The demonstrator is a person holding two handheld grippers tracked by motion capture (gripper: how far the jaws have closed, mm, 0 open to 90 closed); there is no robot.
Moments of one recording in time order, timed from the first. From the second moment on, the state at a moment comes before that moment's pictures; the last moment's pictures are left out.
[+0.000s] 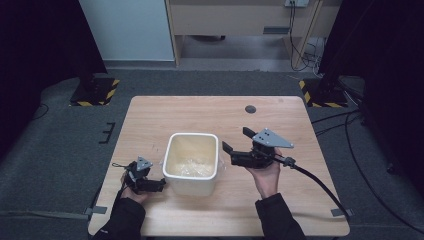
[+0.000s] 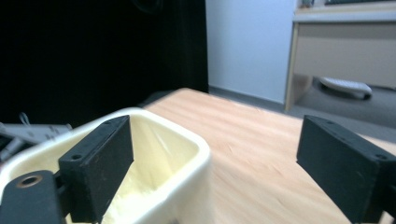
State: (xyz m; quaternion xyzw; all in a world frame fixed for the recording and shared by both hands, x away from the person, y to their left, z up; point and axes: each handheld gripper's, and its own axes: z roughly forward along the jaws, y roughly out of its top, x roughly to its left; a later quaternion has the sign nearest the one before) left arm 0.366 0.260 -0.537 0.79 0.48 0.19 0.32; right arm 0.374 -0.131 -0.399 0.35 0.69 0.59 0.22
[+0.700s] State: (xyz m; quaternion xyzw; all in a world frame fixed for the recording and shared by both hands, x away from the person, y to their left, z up) left arm 0.366 0.259 -0.537 0.79 0.48 0.19 0.32; right arm 0.359 -0.229 -0.491 0.45 0.73 0.46 0.21
